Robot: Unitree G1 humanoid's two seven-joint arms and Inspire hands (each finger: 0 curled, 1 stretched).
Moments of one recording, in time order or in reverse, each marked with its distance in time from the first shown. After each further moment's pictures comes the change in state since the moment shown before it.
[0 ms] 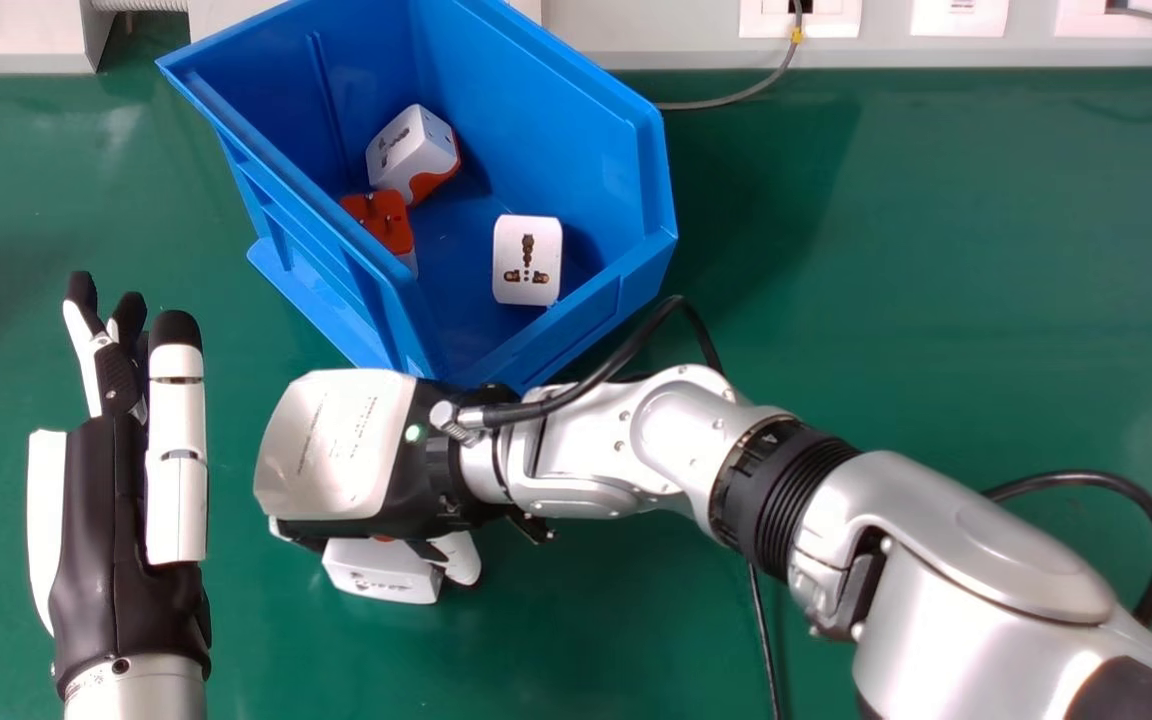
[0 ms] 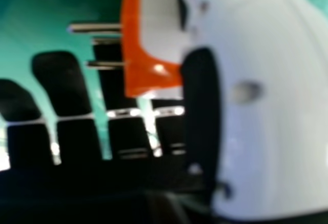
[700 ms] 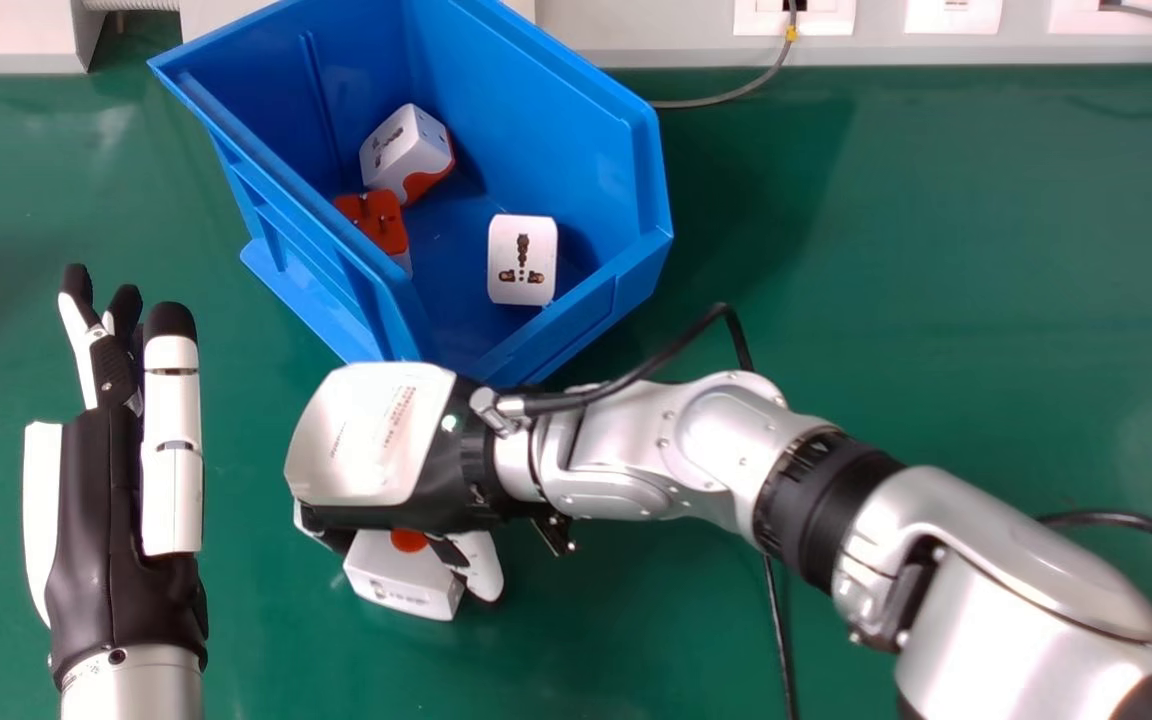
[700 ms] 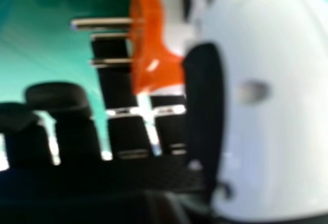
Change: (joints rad) left arm -0.023 0.000 0.015 0.006 -0.005 0.012 -0.003; right arm 0.097 -0.082 -0.086 -0.143 0.078 -0.032 0.092
